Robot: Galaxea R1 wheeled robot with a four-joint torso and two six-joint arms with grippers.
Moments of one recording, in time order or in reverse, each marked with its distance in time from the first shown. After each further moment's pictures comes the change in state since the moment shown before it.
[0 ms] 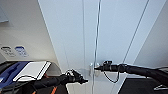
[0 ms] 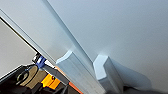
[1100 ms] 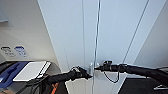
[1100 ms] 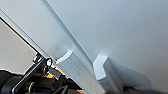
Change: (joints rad) left arm -0.039 0.245 -0.321 0.000 0.001 -0.001; right arm 0.000 0.002 0.009 0.000 0.001 0.001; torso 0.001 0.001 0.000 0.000
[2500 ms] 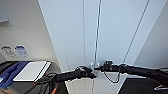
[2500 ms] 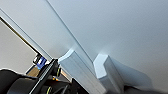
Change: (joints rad) left arm -0.017 0.144 -0.118 -0.010 0.087 -0.044; right arm -0.010 -0.010 0.019 0.001 0.023 0.000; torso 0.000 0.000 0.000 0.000
